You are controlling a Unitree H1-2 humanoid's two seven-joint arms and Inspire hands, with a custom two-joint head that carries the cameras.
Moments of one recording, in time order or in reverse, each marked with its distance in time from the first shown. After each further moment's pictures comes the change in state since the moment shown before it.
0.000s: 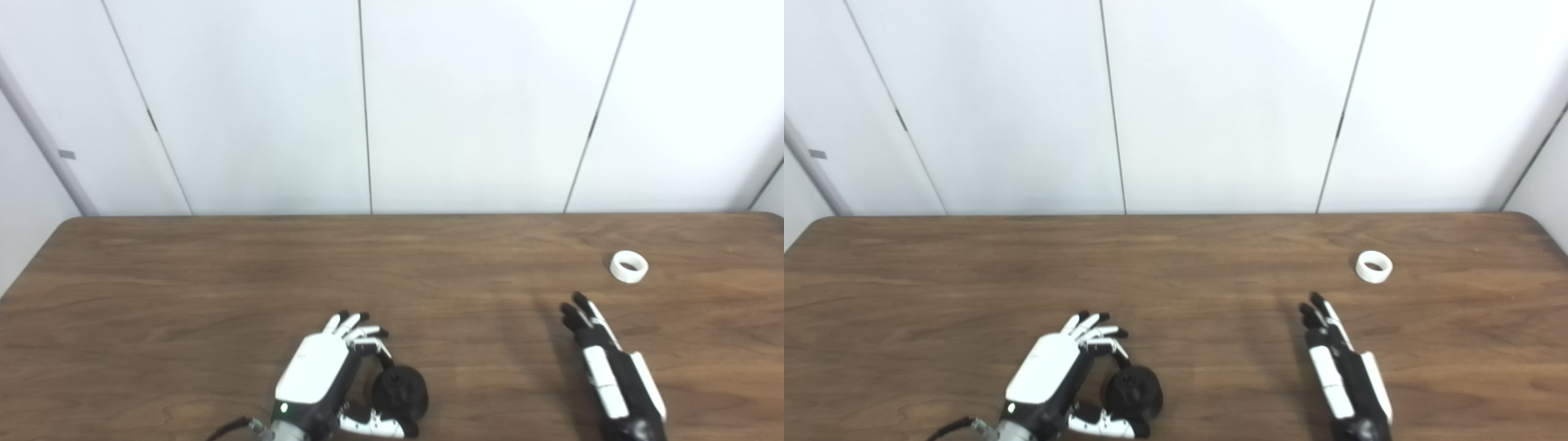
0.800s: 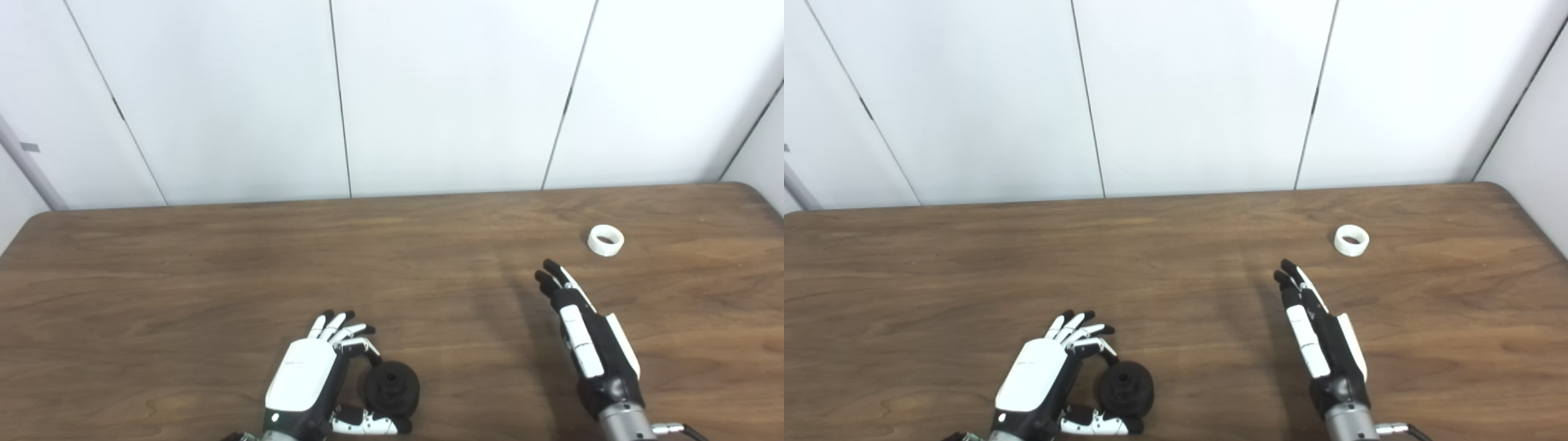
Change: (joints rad) left arm 0.047 -0.029 0.000 0.045 0.049 -0.056 0.091; right arm -0.009 0.012 -0.037 -0.088 -0.020 0.123 0.012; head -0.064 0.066
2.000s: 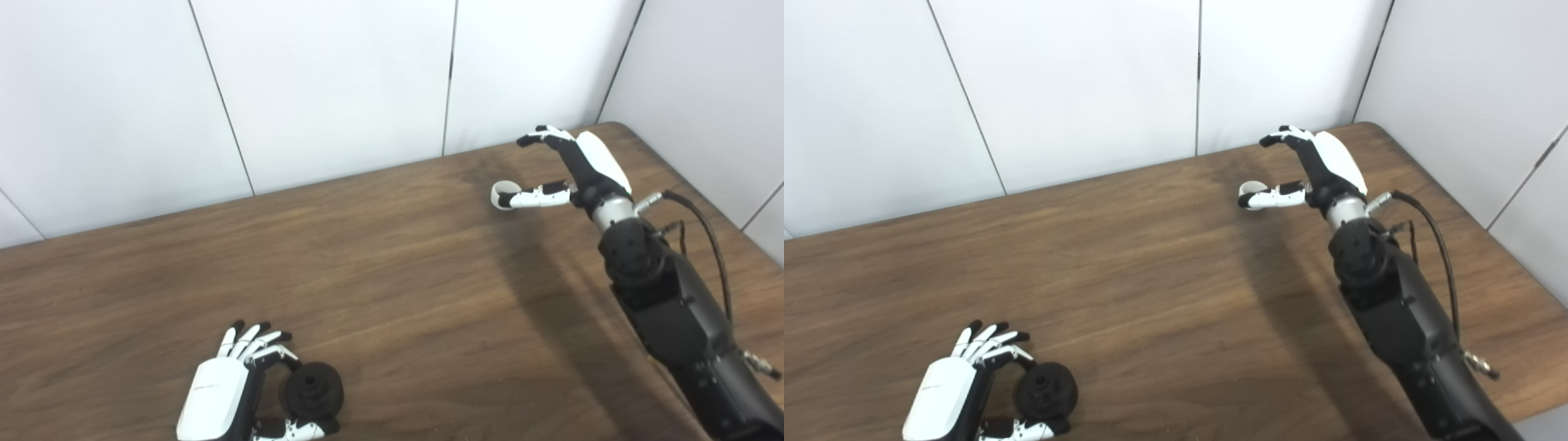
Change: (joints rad) left arm 0.035 0.045 0.063 -0.017 -0.009 -0.065 -0.018; right arm -0.454 -0.464 0.021 0.317 -0.459 0.205 0.074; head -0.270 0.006
